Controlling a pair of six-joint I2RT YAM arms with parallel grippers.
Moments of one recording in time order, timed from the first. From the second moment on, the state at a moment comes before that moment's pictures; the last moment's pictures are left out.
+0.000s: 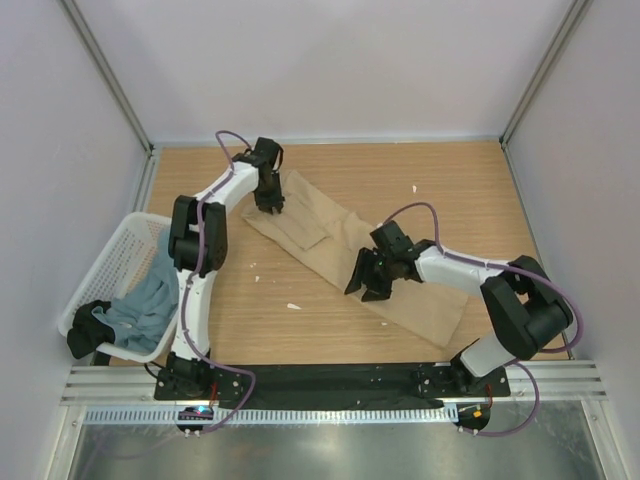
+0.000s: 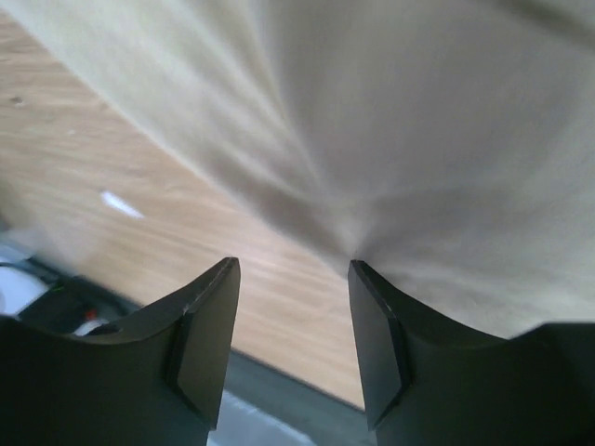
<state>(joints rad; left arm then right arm) -0.29 2.29 1.88 -0.76 -0.01 -0.44 0.56 1.55 0.81 -0.37 -0.26 0.80</state>
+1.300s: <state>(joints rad) -0.52 2.40 2.07 -0.85 -0.34 -0.91 0.55 1.59 1.18 -0.94 0.10 0.36</state>
